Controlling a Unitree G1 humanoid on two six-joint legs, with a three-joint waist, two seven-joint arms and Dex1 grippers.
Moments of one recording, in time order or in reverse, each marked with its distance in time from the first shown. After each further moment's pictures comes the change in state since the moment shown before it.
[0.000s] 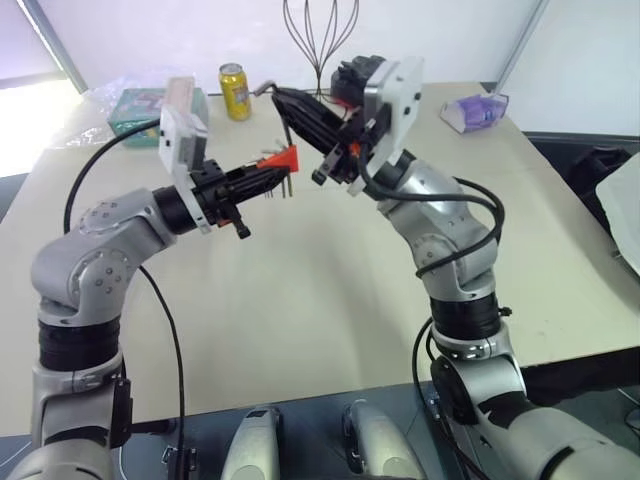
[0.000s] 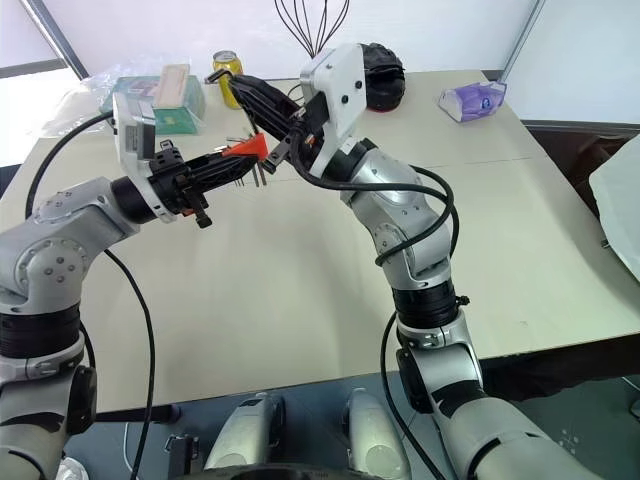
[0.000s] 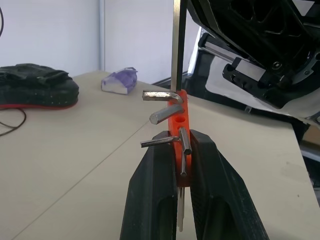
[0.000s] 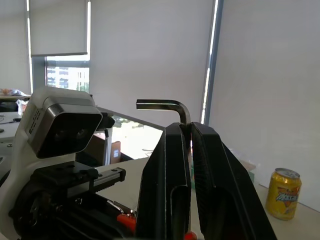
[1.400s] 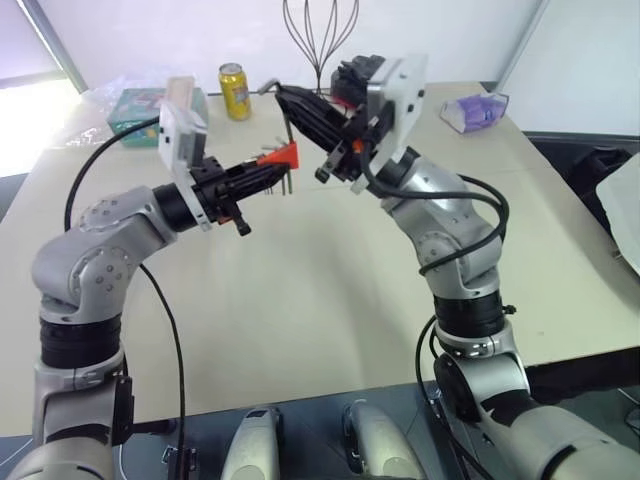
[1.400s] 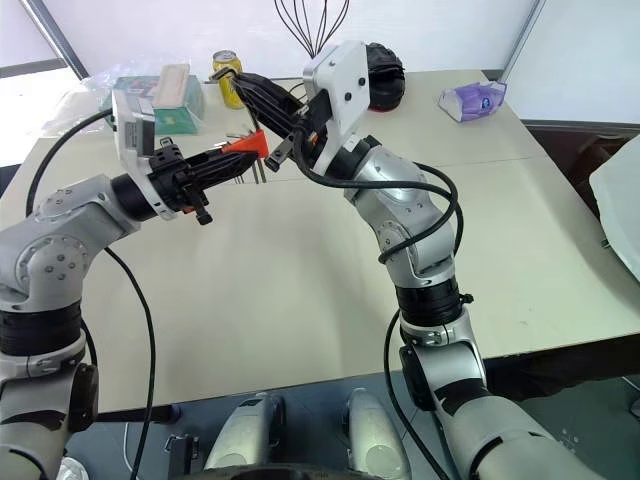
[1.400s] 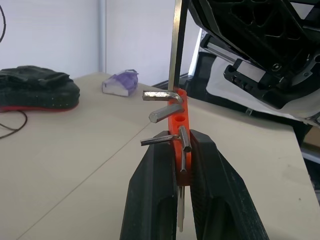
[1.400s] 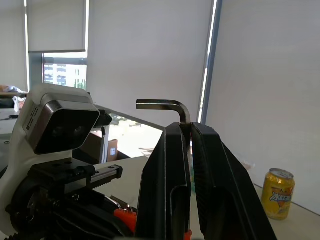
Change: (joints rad) left arm -0.012 -0.005 0.002 0.012 0.001 -0.001 0.004; right arm -0.006 -0.021 -0.003 0.002 0.000 -0.001 0.004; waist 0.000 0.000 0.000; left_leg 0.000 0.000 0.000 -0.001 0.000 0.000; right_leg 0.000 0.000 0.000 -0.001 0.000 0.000
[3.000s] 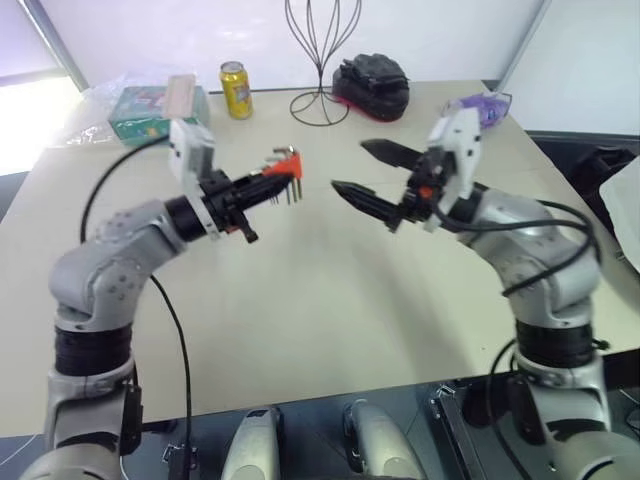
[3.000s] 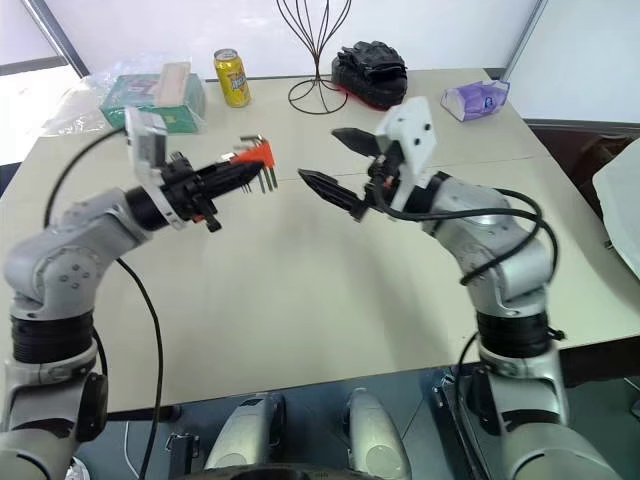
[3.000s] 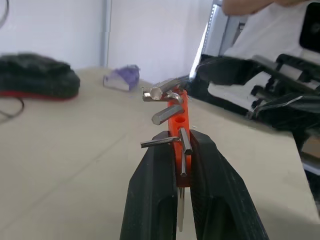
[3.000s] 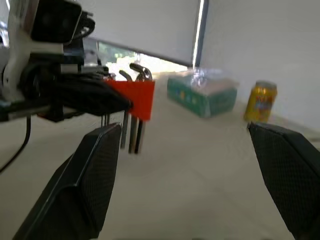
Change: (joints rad) left arm 0.070 -0.089 -0.043 -0.005 0.002 0.003 0.042; right arm 0.219 -0.415 -0.132 -0.216 0.172 0.297 0.164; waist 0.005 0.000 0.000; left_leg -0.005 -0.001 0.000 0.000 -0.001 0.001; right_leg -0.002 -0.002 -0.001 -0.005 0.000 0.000
